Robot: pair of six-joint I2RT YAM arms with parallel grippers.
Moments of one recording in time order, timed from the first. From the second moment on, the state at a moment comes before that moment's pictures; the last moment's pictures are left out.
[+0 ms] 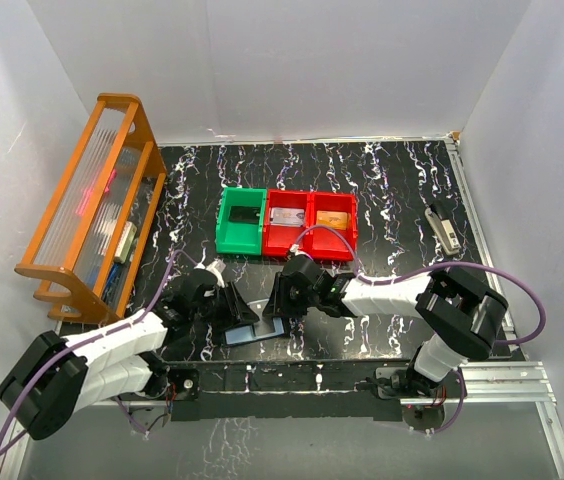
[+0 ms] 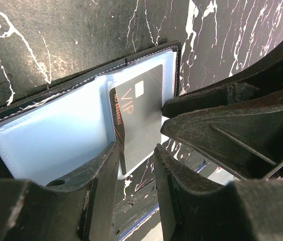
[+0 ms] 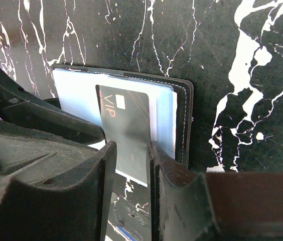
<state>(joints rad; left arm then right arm) -0.69 1.04 0.26 0.00 0.27 -1.03 0.97 1.58 0.72 0.05 -0.11 1.00</state>
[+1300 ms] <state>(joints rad) -0.69 1.05 0.28 -0.06 0.23 -1.00 0.97 1.60 0.72 0.08 -0.13 1.01</state>
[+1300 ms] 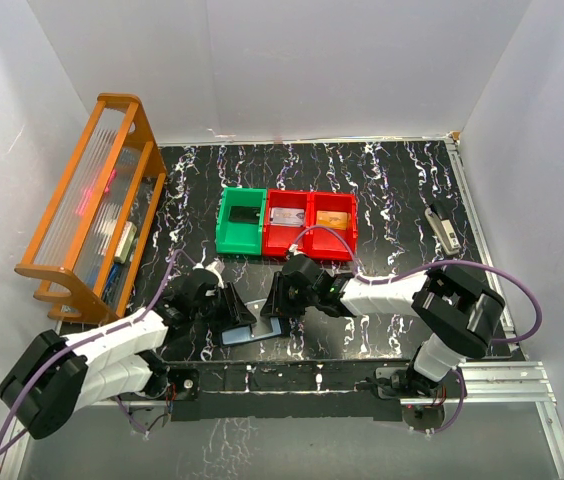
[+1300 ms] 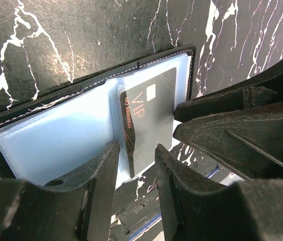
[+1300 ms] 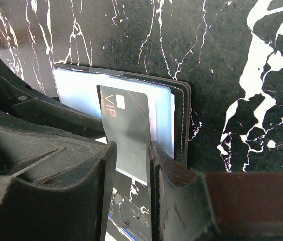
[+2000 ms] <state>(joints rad) -0.68 1.11 0.25 0.04 0.27 -1.02 0.95 1.59 0.68 0.16 -0.15 1.03</state>
